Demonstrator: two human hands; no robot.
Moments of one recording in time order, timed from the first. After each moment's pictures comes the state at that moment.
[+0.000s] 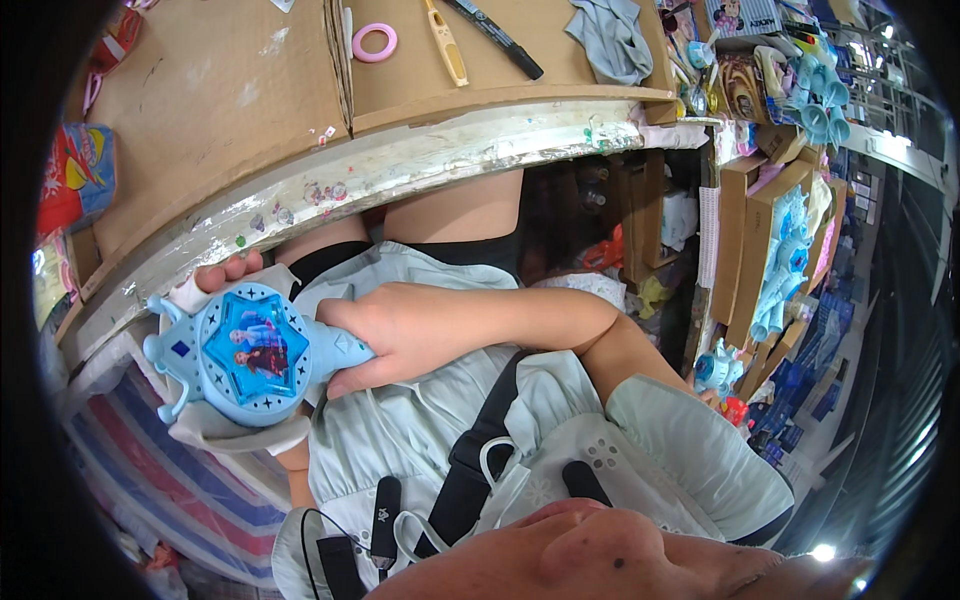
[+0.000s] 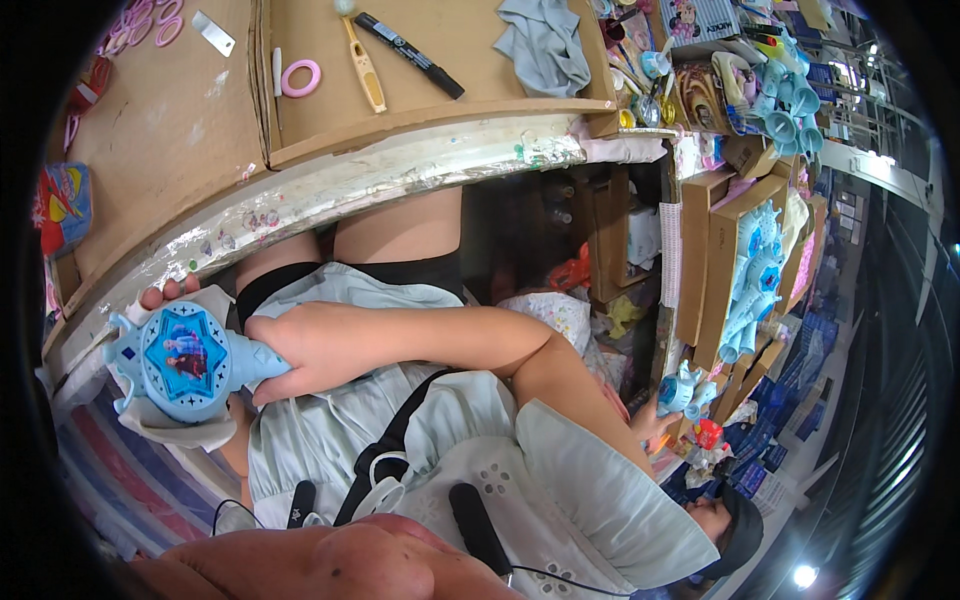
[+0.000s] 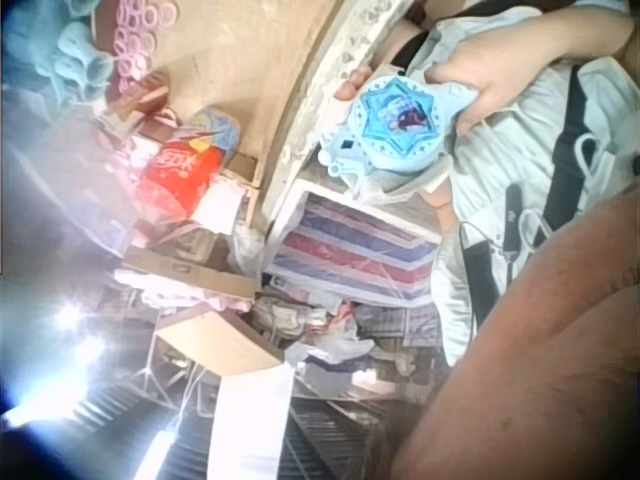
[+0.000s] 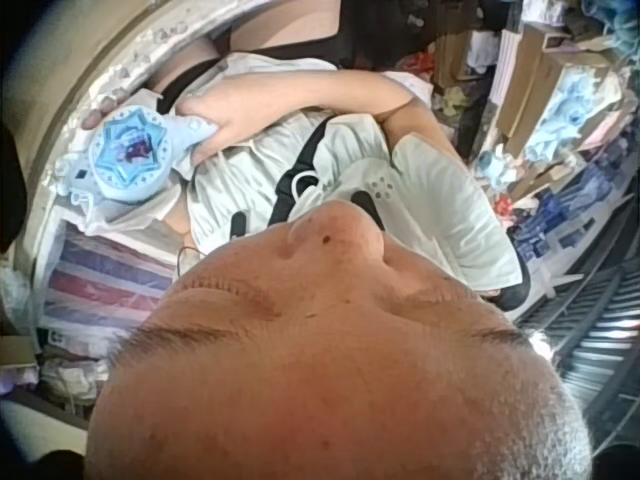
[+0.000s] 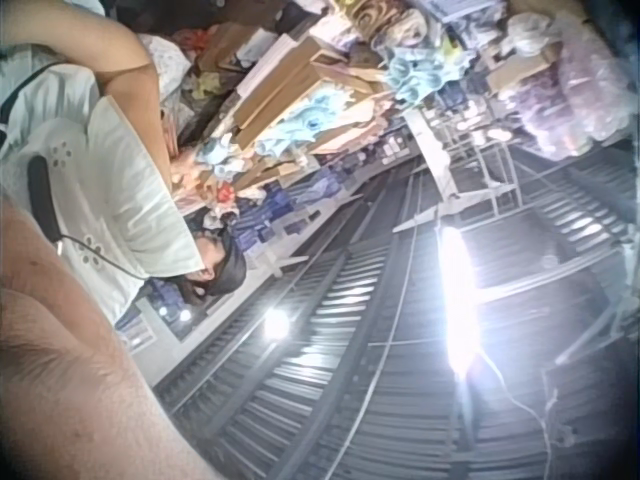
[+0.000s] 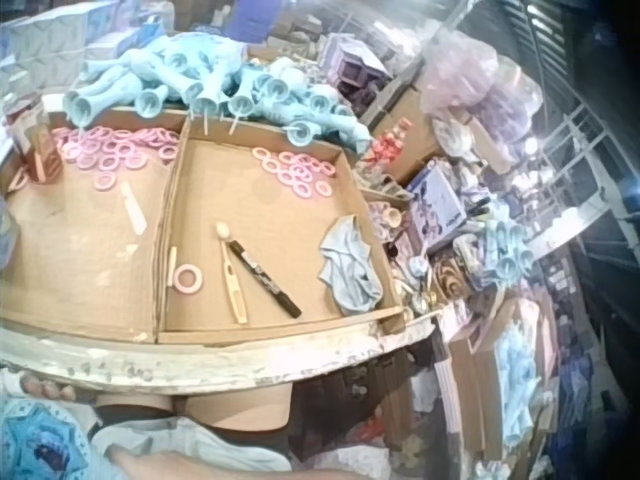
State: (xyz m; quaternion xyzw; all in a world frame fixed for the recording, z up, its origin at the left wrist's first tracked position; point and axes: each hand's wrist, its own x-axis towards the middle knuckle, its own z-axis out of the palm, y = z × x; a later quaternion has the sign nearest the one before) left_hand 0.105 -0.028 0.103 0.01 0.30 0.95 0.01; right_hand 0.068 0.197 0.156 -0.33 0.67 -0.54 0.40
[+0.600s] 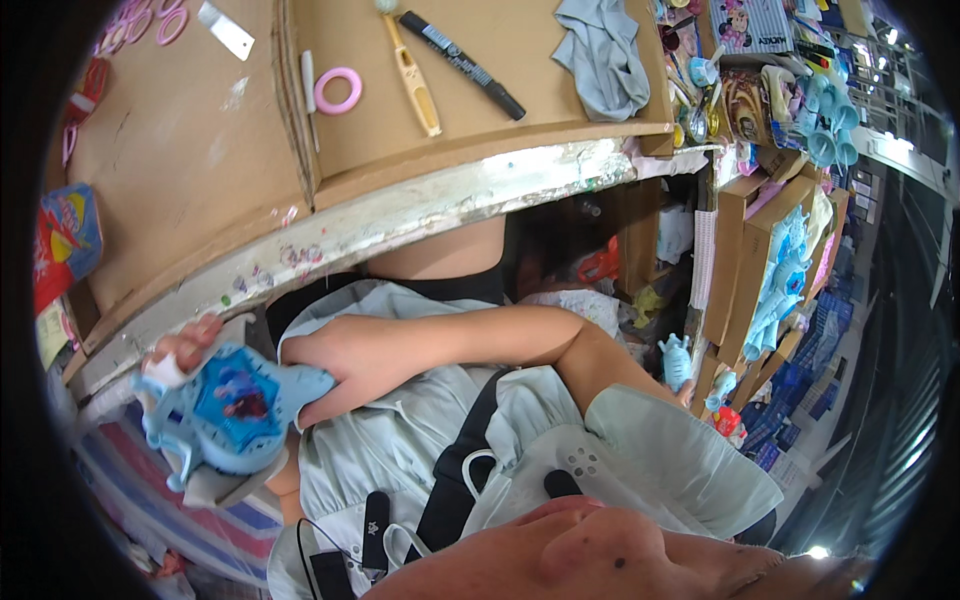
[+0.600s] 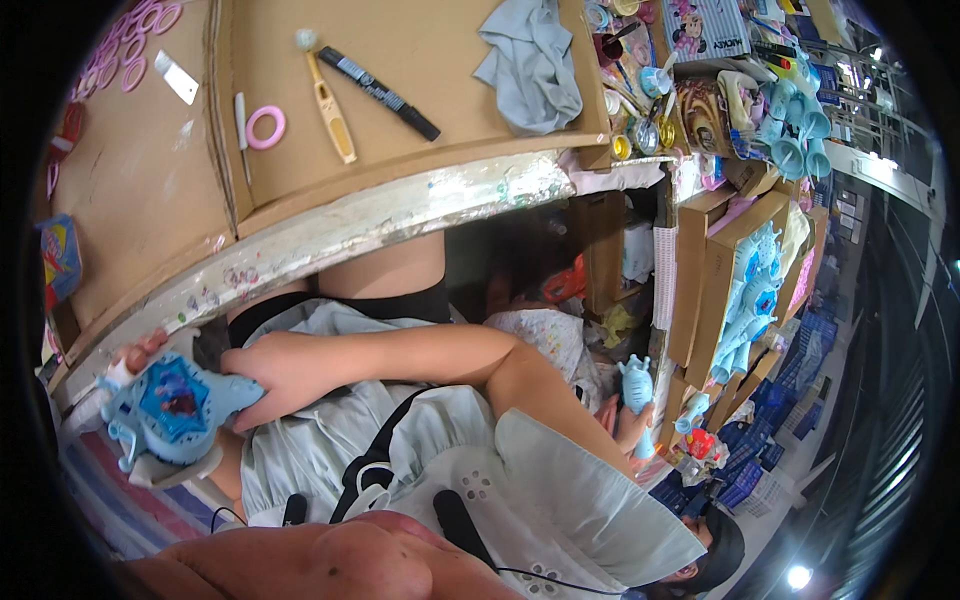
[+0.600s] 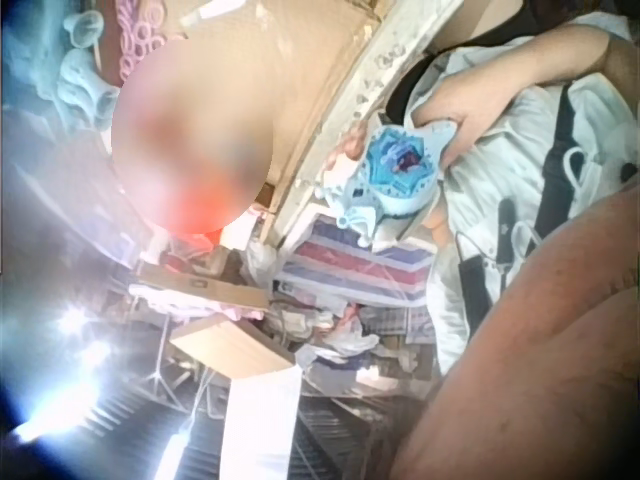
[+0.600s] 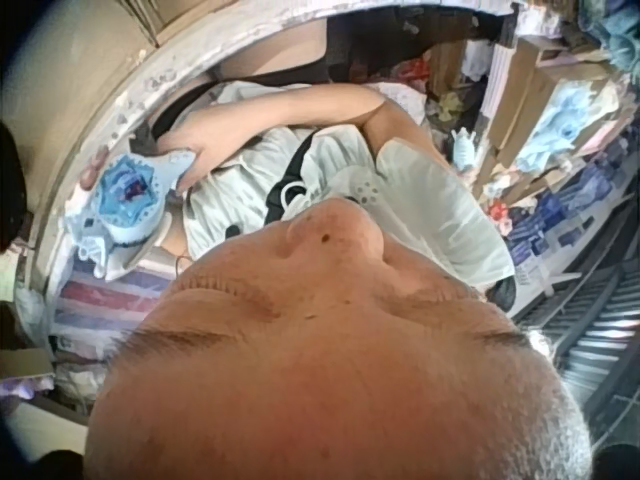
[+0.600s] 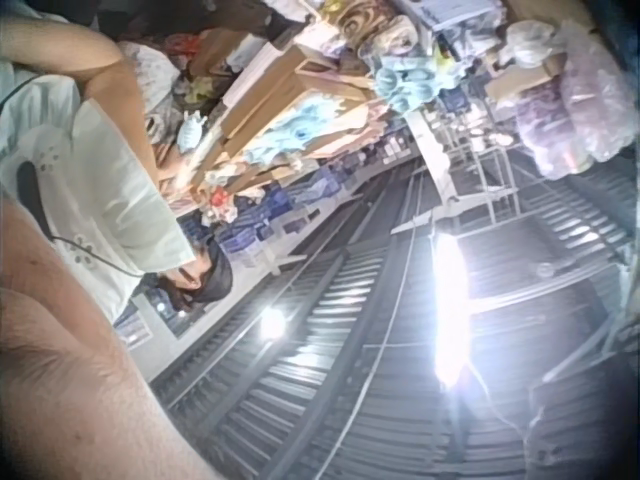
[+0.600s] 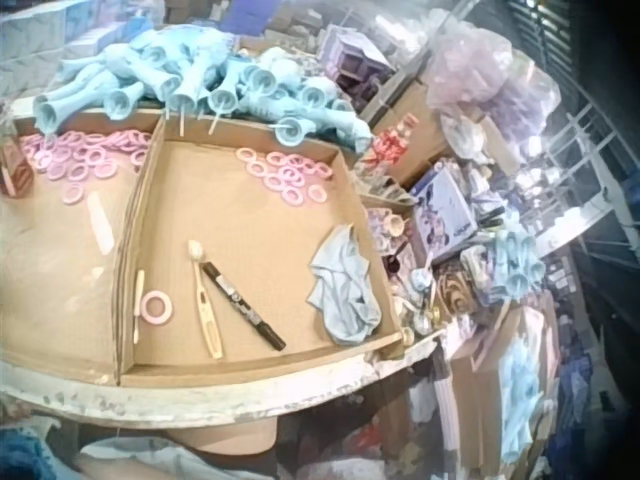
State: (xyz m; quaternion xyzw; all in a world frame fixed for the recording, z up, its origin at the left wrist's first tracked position) left_hand 0.082 -0.042 0.108 0.05 0.33 0.94 0.00; right_hand 0.048 0.185 0.130 -0.30 0.61 -0.61 0.41
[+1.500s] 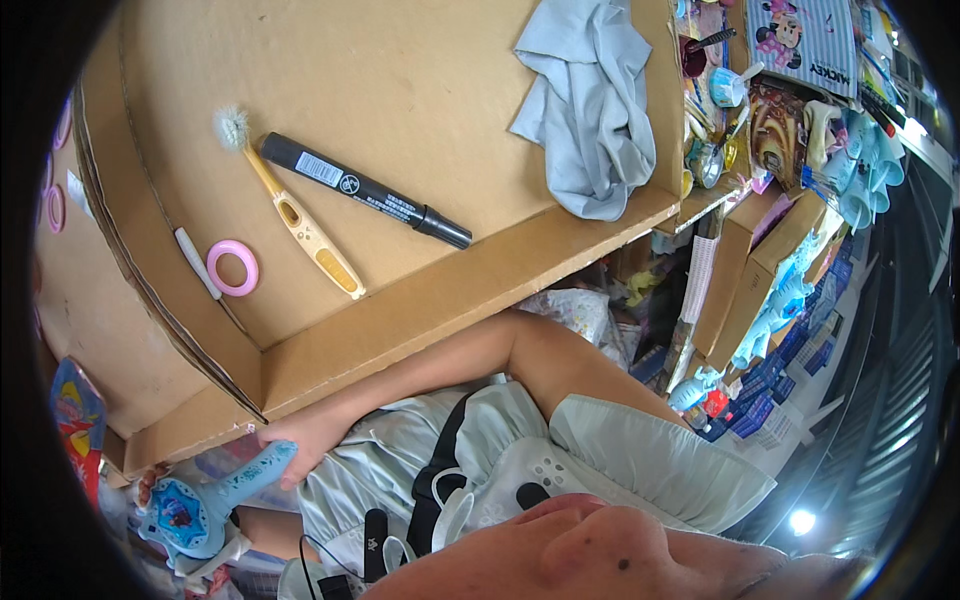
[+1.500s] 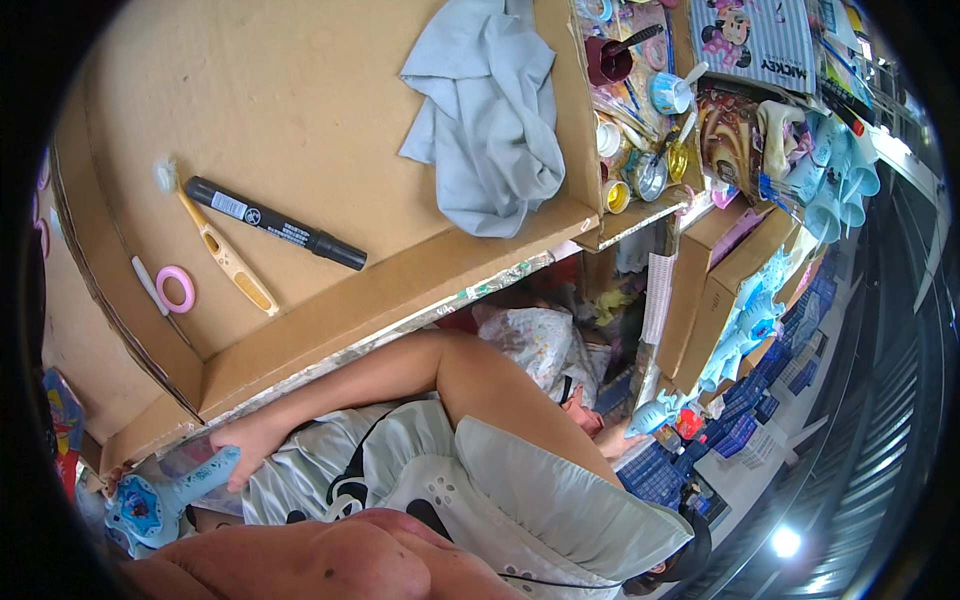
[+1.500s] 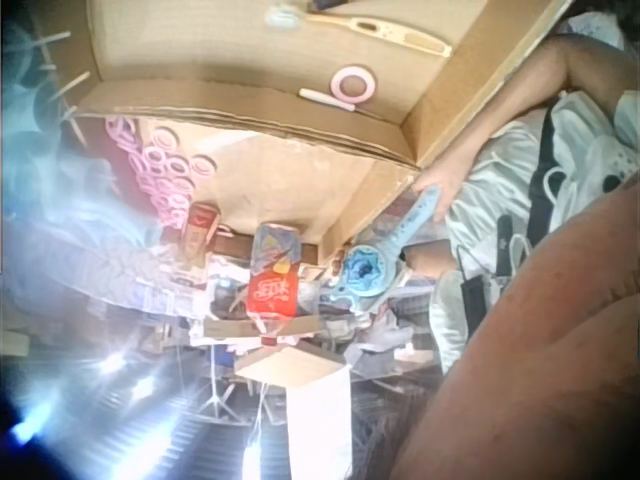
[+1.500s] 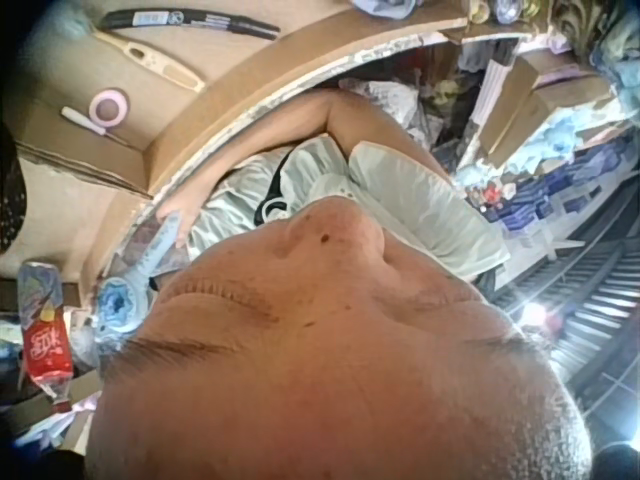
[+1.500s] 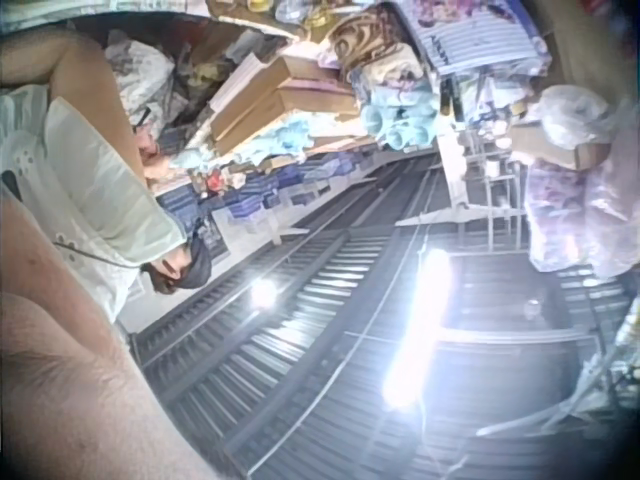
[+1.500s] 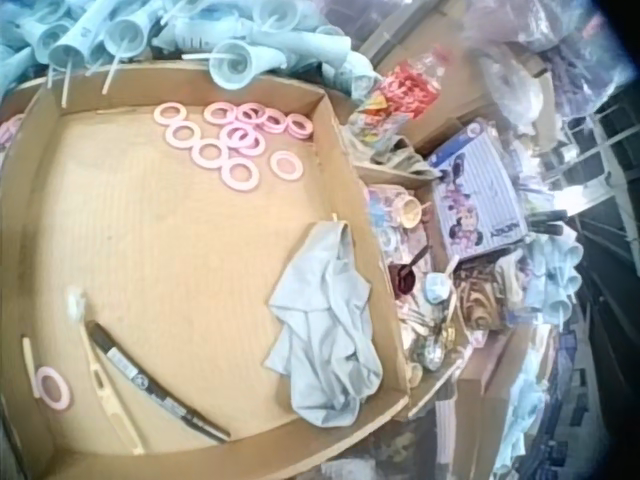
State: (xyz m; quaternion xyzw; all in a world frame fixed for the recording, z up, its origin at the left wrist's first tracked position) left_hand 0.054 -0.077 0.133 -0.20 0.40 0.90 -0.02; right_hand 0.059 0.136 0.057 -0.18 0.23 -0.76 0.58
